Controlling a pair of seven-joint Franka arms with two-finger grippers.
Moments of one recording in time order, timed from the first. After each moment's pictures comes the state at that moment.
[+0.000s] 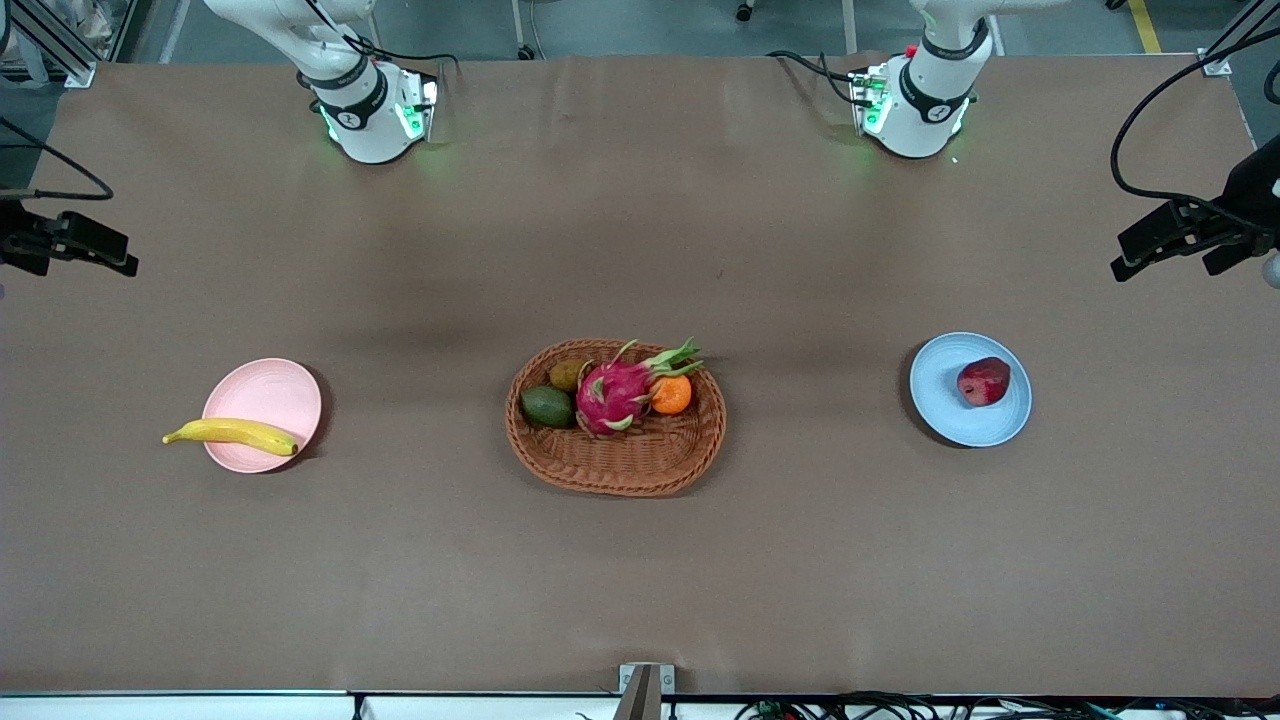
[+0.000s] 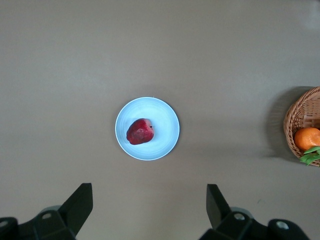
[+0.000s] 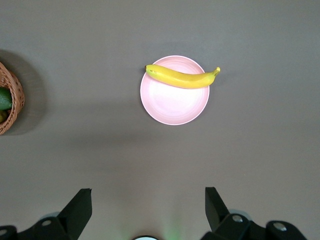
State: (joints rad) left arm 0.02 0.02 -0.05 -1.50 -0.02 1.56 -0.10; right arm -0.02 0.01 -0.06 -1.55 -0.03 1.47 -0.07
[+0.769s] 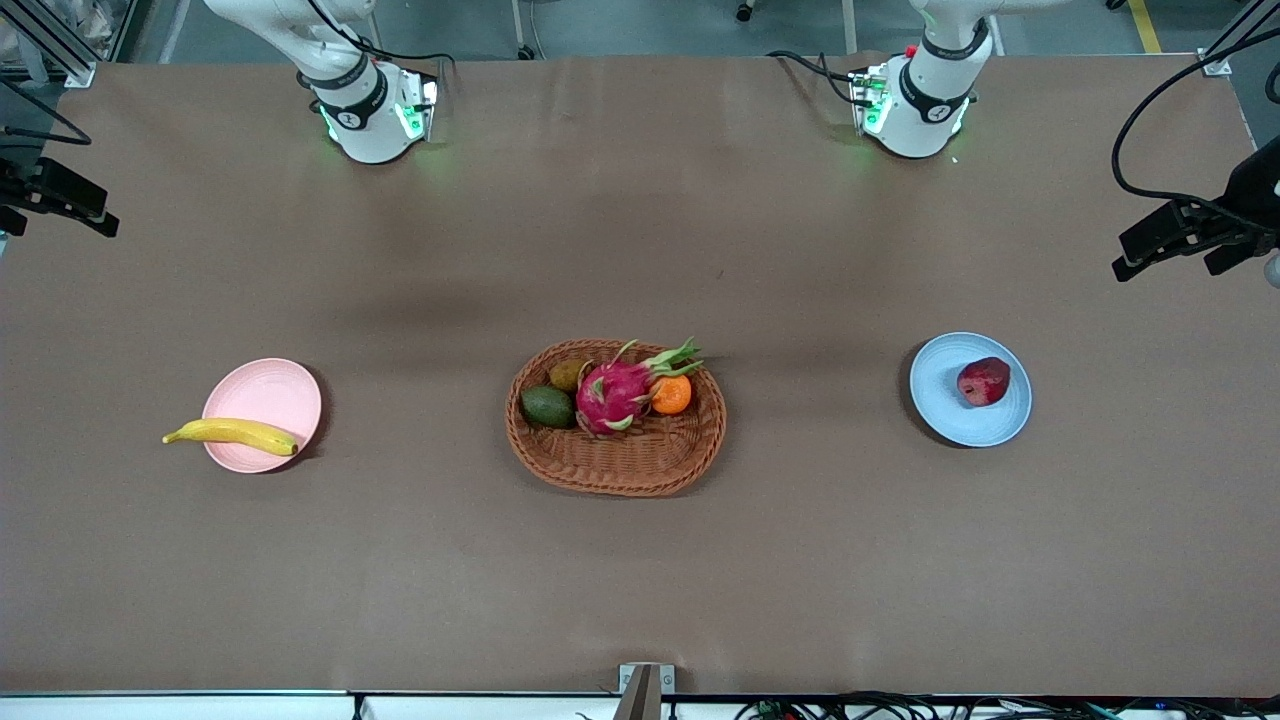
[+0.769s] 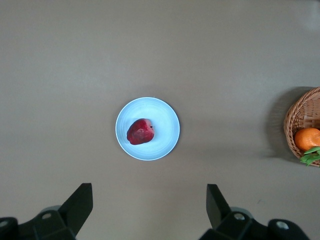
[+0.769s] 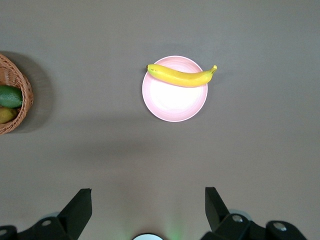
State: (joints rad) left arm 0.02 0.02 -0.05 -1.50 -0.02 1.56 -0.10; right arm -0.02 -0.07 -0.07 -1.58 -0.01 1.45 -0.07
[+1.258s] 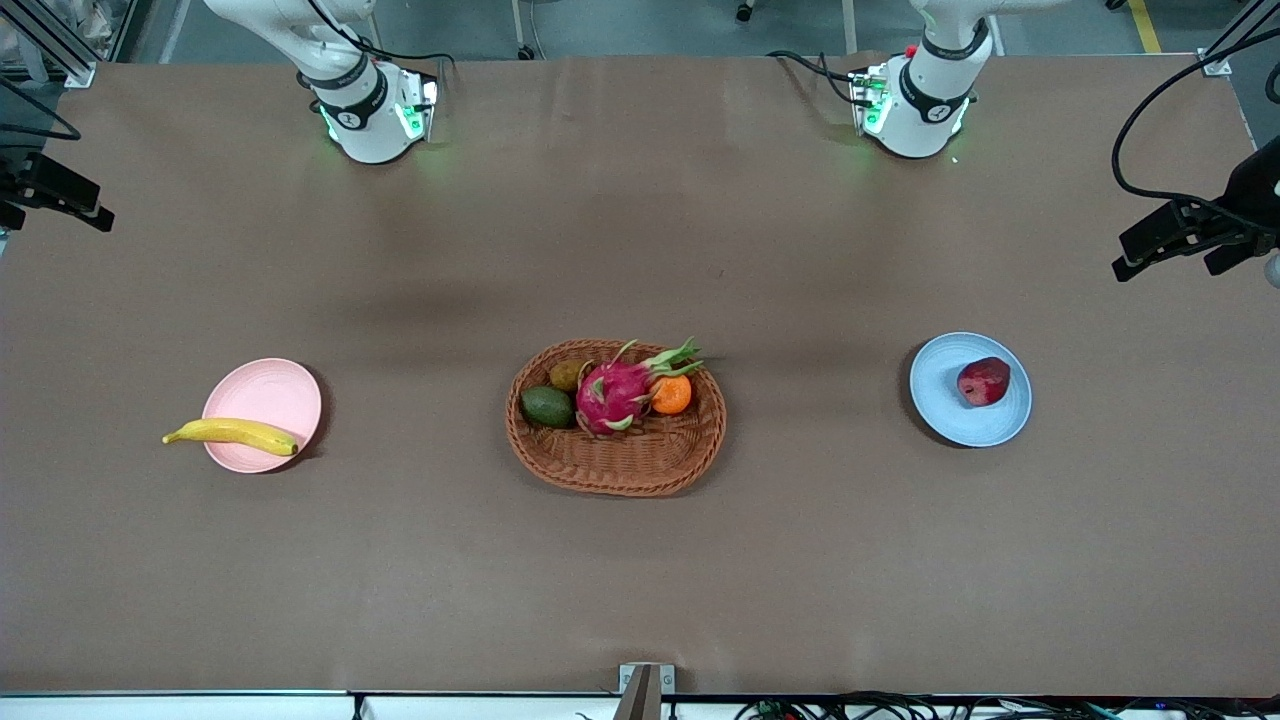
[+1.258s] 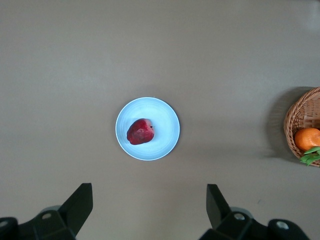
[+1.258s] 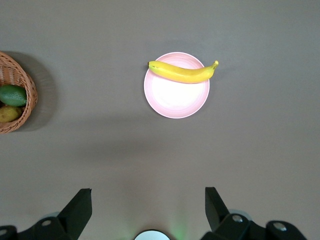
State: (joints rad) left arm 0.02 0.02 -0.05 -1.50 -0.02 1.56 -0.10; right arm -0.02 -0.09 -0.09 -1.58 0.00 1.44 -0.07
